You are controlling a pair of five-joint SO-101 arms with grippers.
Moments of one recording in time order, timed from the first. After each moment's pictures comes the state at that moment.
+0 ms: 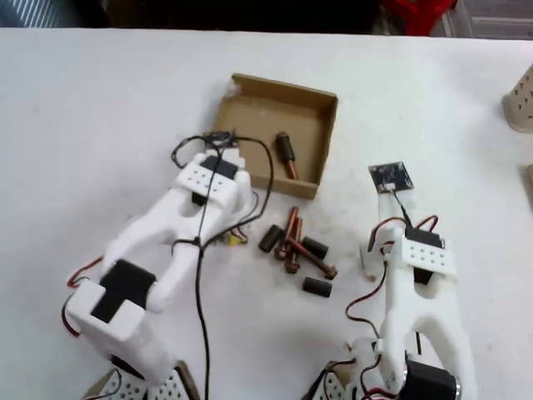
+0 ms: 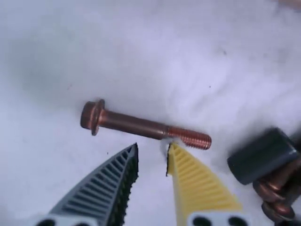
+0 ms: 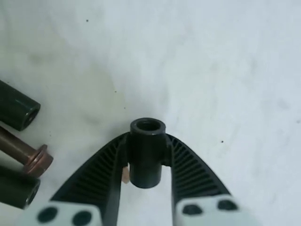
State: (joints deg) left arm 19.0 11.4 20.1 67.9 38.6; right arm 11.7 -25.5 60.5 47.6 26.6
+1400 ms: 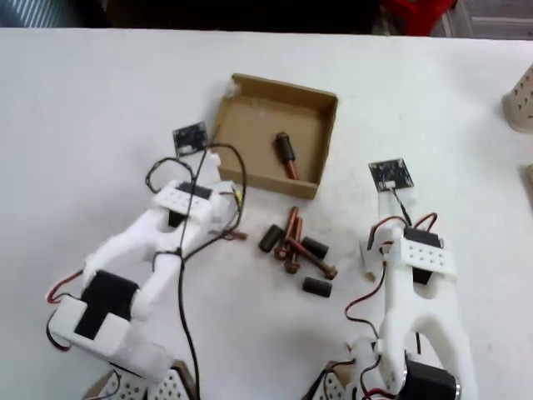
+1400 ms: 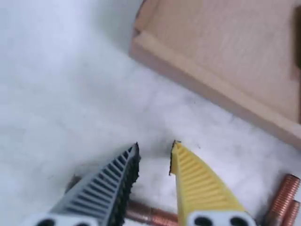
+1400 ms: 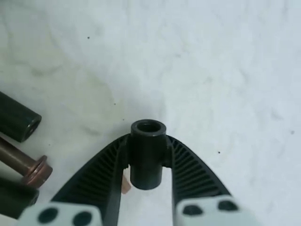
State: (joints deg) left arm 13.7 5.3 38.5 38.5 38.9; right arm 11.3 -25.5 60.7 45.3 26.7
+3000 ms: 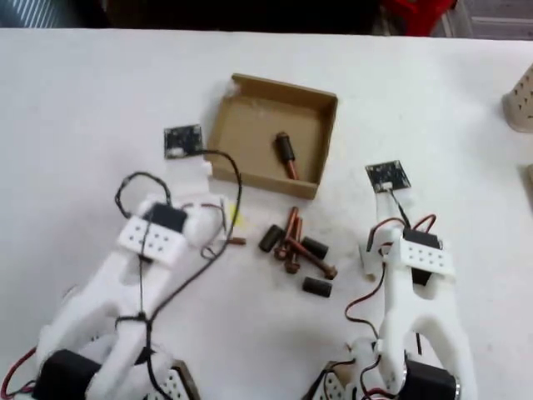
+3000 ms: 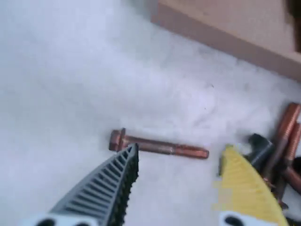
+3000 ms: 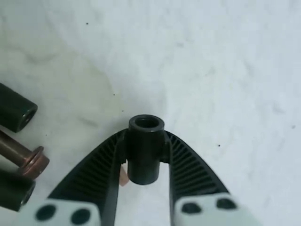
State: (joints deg) left arm 14.1 -23.9 51.3 46.5 31.8; right arm 11.3 -25.5 61.4 45.2 27.0
